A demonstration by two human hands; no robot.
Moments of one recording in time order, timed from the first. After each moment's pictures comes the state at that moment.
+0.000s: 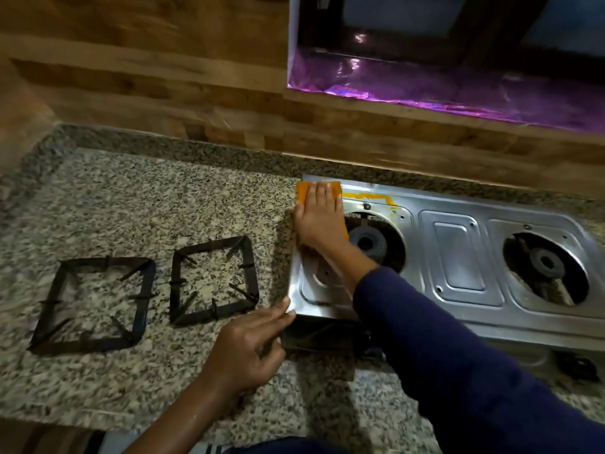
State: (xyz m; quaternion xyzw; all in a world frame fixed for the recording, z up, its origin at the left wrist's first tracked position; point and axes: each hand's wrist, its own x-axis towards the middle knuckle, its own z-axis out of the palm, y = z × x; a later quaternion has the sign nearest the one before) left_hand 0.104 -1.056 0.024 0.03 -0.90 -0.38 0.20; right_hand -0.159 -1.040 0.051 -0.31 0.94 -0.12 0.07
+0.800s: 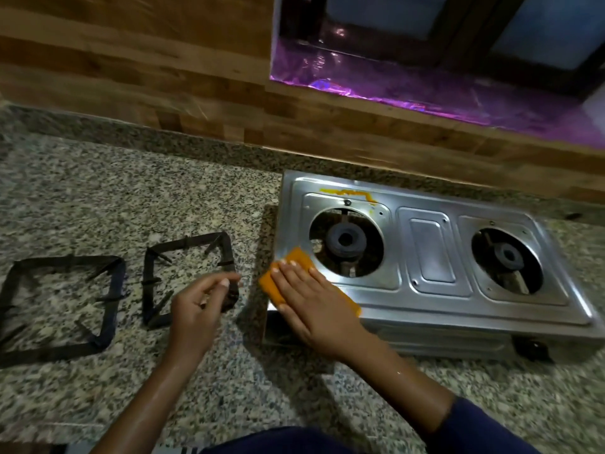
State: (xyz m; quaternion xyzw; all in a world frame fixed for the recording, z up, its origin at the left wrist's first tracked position) left_hand 0.087 -1.090 0.037 0.28 -0.73 -0.57 0.27; right_hand -0.046 -0.912 0.053 -0.56 0.82 -0.07 0.06
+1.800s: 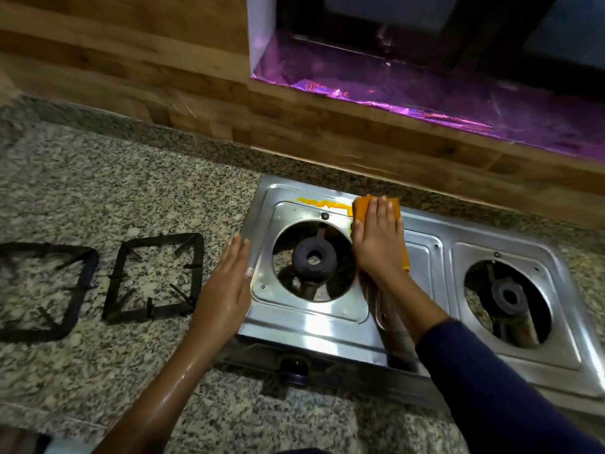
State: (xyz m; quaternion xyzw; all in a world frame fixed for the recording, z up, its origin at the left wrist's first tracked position) left_hand -0.018 -1.027 0.030 0.24 -0.90 -0.33 0.15; right_hand -0.274 -0.874 0.046 -0.27 0.96 -0.09 0.01
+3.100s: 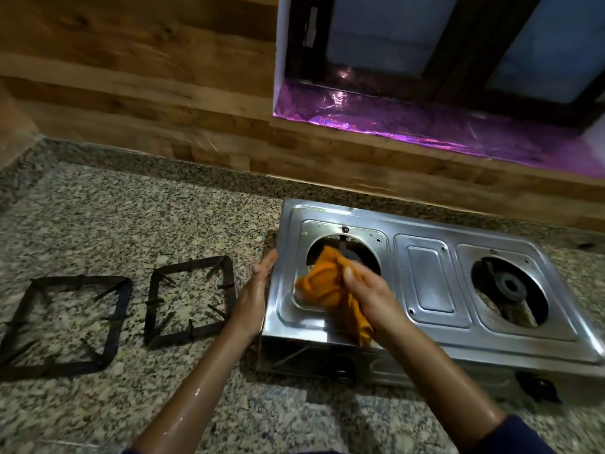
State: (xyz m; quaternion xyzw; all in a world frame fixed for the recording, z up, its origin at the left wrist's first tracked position) left_hand -0.002 -1.060 0.045 0.23 -0.68 -0.68 0.12; right_hand -0.120 -0.876 0.092 -0.19 0.65 -0.66 0.33
